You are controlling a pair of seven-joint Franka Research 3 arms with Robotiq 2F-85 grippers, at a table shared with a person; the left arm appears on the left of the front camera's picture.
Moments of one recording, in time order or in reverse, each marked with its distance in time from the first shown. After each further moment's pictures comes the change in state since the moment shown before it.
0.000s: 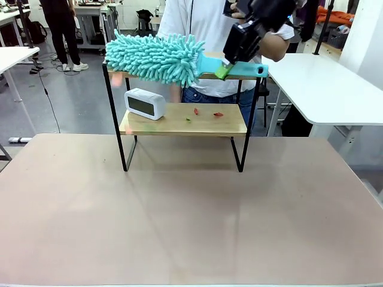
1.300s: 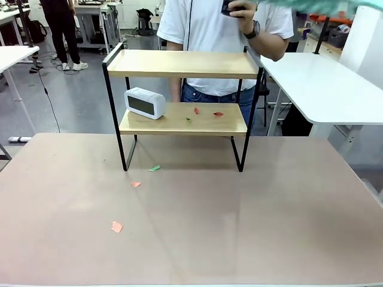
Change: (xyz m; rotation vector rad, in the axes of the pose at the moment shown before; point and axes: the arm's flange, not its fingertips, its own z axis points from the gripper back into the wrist) left arm 0.000 -0.001 0.001 0.000 -0.003 -0.002; right arm -0.280 -0.045 0.195 0.571 -0.404 -0.353
